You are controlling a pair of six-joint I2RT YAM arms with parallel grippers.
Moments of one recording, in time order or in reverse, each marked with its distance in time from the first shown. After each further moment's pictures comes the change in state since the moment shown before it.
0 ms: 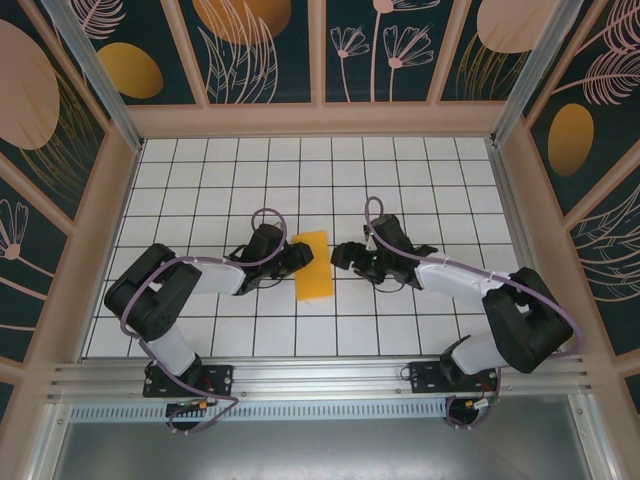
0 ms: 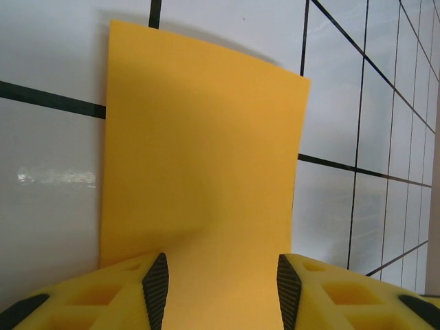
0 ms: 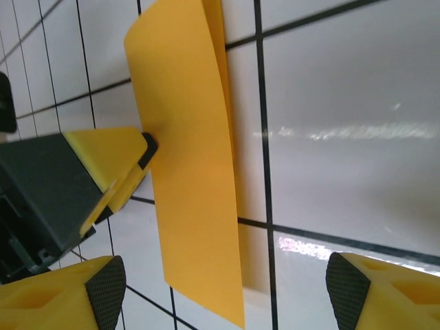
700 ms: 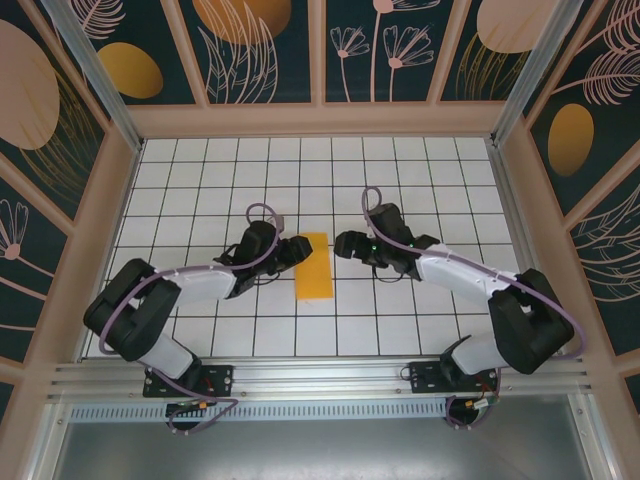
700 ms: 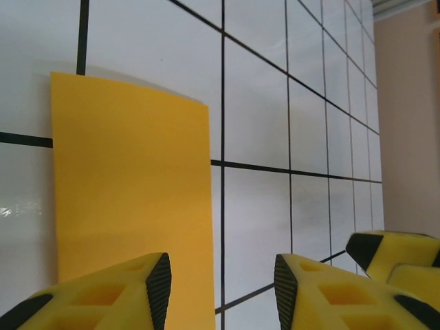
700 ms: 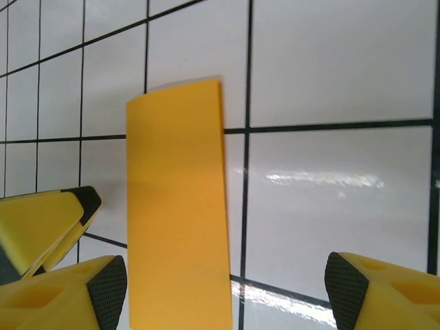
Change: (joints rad) left arm 0.000 -0.120 -0.014 0.000 0.005 0.027; right arm -0.028 -0.027 0.085 -0.091 0.157 -0.156
